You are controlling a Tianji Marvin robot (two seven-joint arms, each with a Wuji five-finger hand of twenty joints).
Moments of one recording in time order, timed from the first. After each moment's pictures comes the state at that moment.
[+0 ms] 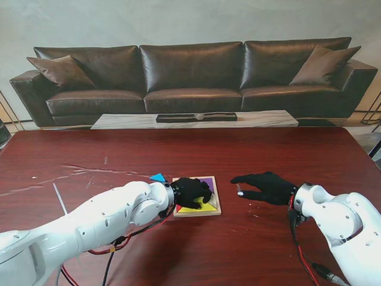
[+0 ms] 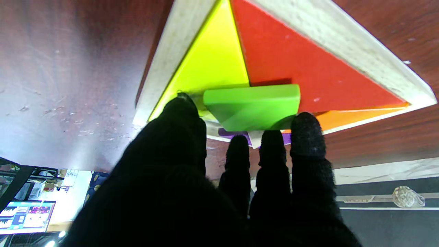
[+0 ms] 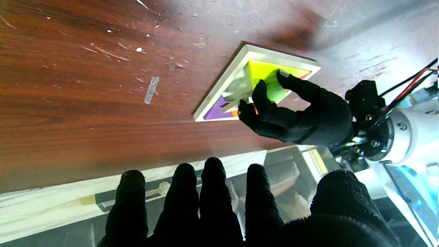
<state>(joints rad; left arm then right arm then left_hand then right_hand) 0.76 -1.25 -0.23 -0.95 0.69 -0.21 0.02 -1.48 -0.98 1.43 -1.56 -0.65 -0.41 0.51 1.00 -0.23 0.27 -0.06 0.21 0.01 1.03 0.69 0.21 0.13 0.54 0.78 0.22 0.15 0.65 0.88 0.30 0.12 1.12 0.91 0.59 0.11 -0.06 -0.11 0.15 -0.04 0.32 0.42 0.31 0.04 0.31 0.20 0.28 -0.02 0.13 0.21 -0.04 0.16 0.70 0.06</state>
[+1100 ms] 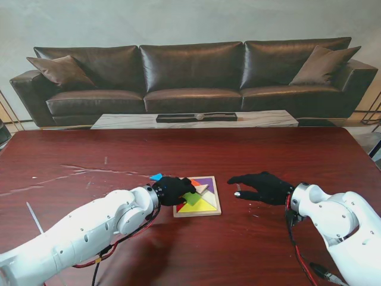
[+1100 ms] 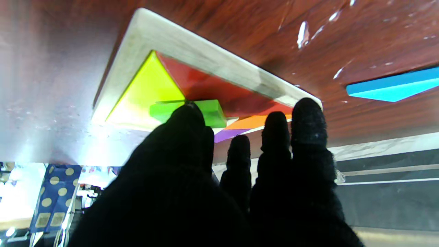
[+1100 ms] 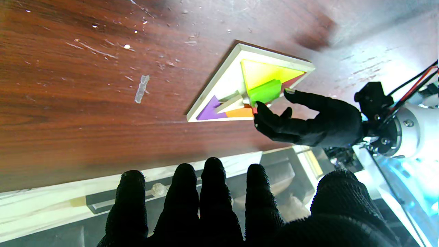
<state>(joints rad) 0.92 -1.13 -0.42 -1.11 0.82 -0.10 0.04 -1.46 -0.98 1.40 -1.56 -0.65 -0.41 0.50 1.03 -0.17 0.29 -0.05 0.22 0.14 0.59 0.57 0.24 0.14 0.50 0.63 0.45 0.19 0.54 0.70 0.46 0.14 1.05 0.77 0.59 0.11 -0.06 -0.11 0.15 -0.04 0.32 0.42 0.31 0.04 0.31 0.20 0.28 -0.02 0.13 0.21 -0.04 0.16 0.70 0.06</state>
